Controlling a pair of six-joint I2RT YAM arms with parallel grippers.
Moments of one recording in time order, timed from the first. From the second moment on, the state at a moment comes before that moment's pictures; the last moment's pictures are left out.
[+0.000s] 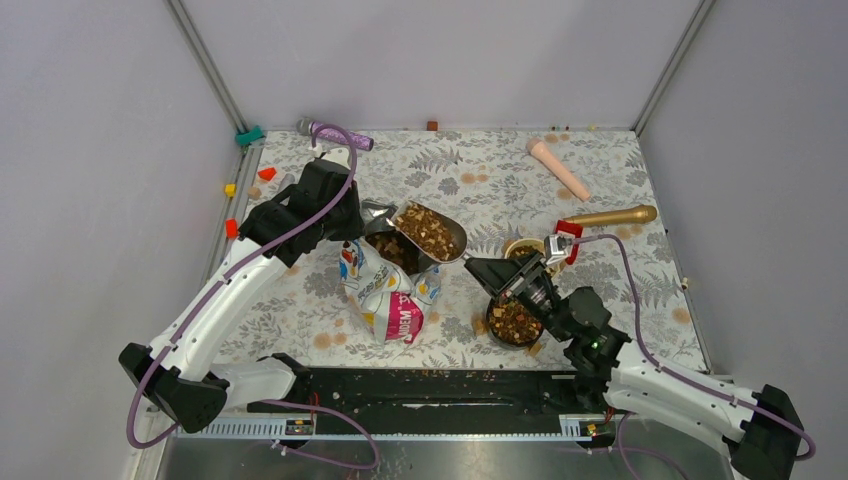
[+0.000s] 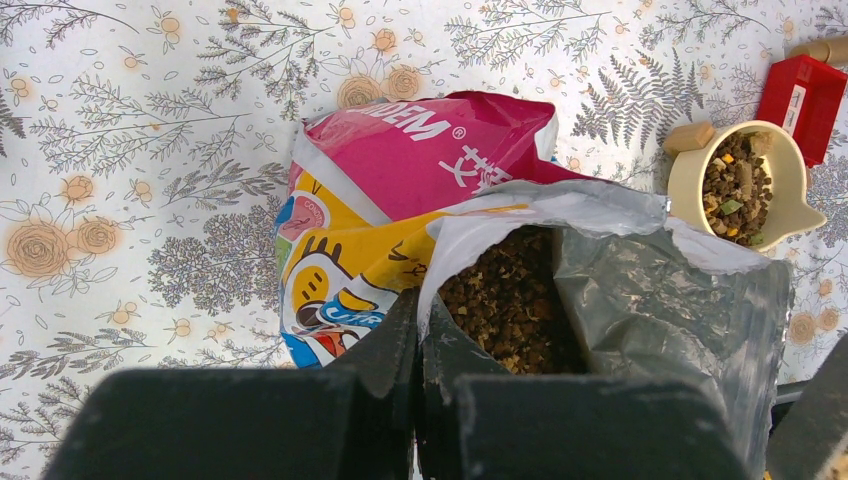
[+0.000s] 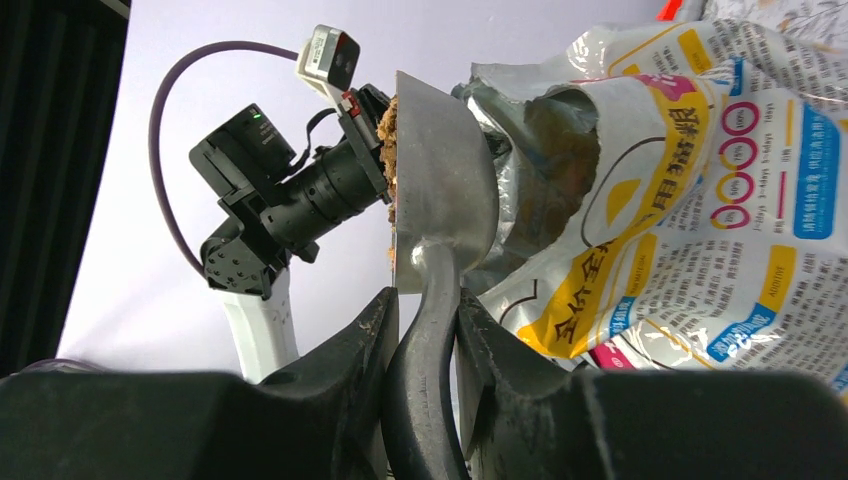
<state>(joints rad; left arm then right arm) -0.56 1.19 1.35 -0.92 -0.19 -0.50 0.93 0.65 0.28 0.58 0.16 1.38</state>
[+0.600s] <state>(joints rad) -0.56 1.19 1.35 -0.92 -0.19 -0.50 0.93 0.34 0.29 0.30 0.30 1.27</state>
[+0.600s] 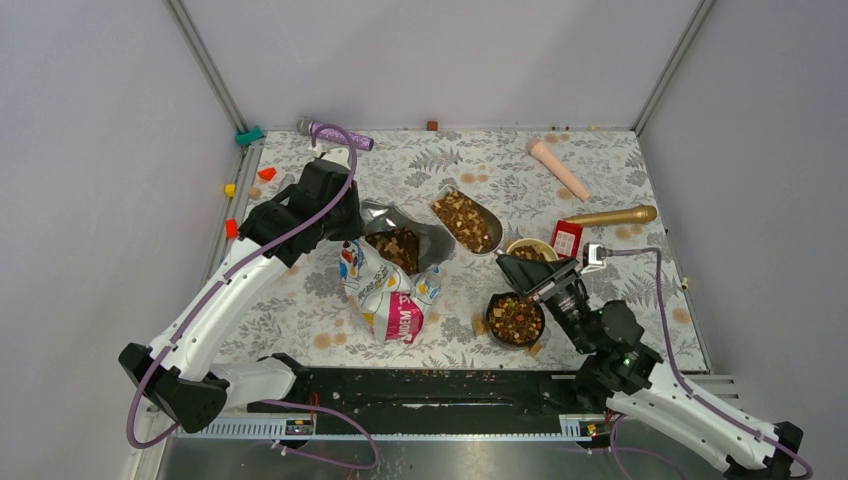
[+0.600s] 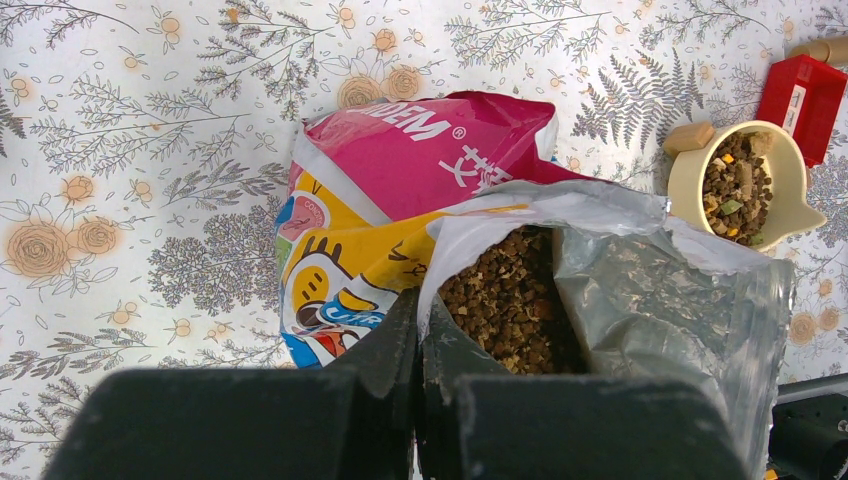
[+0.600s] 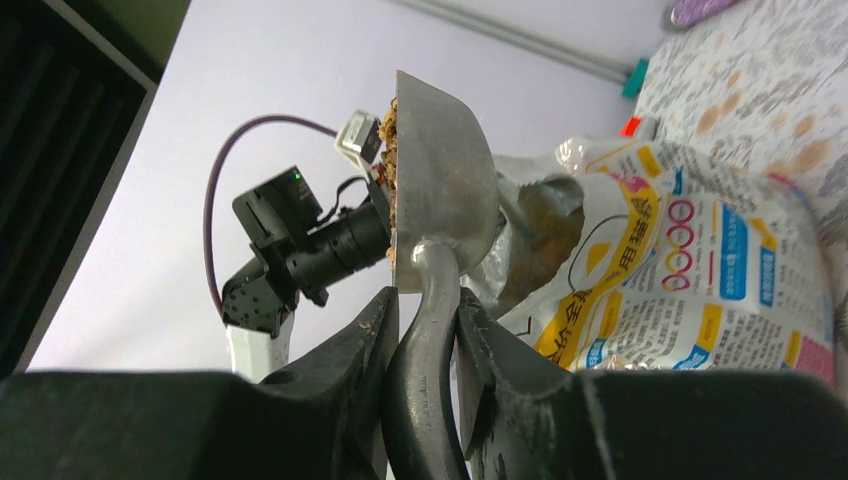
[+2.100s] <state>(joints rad) -0.56 1.21 1.35 -0.91 -0.18 -0.50 0.93 0.13 0.46 -1.00 0.80 1.39</state>
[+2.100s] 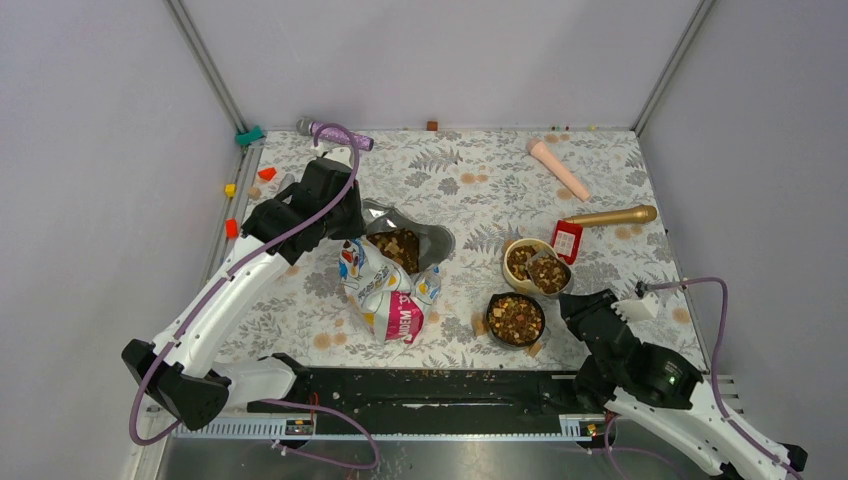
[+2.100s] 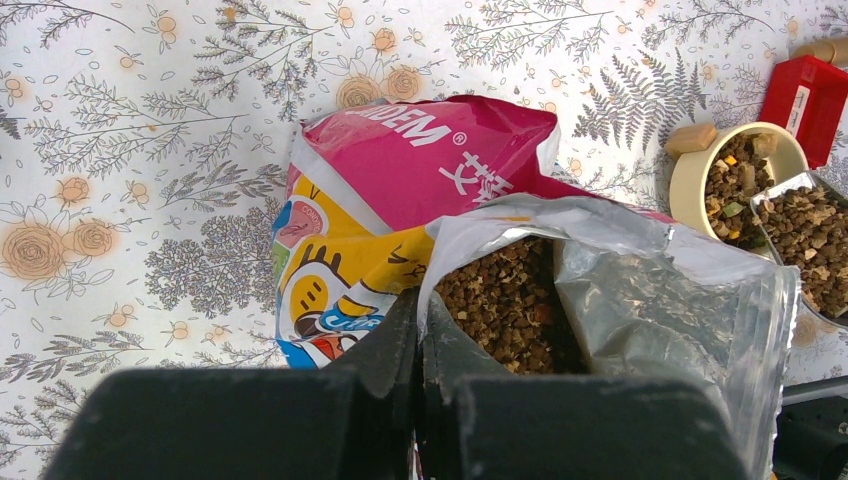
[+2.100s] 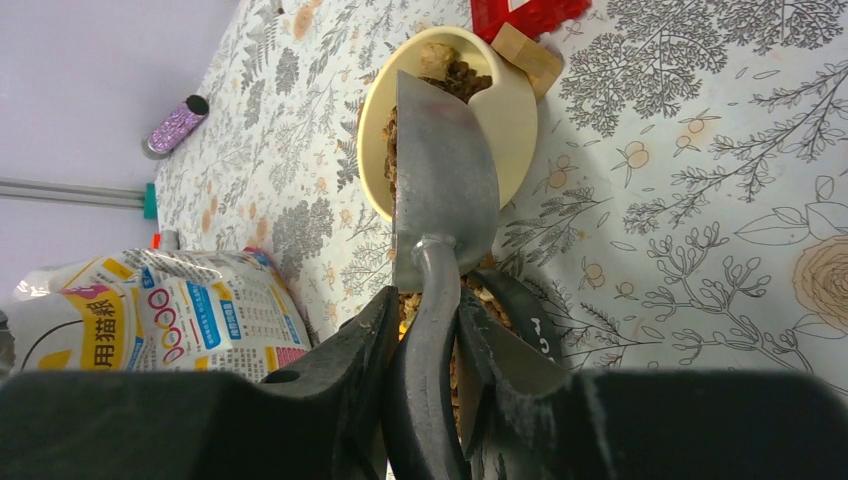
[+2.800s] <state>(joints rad) -0.56 1.21 1.35 -0.91 -0.18 -0.50 0.93 0.33 0.57 -1.04 0.81 1.35</state>
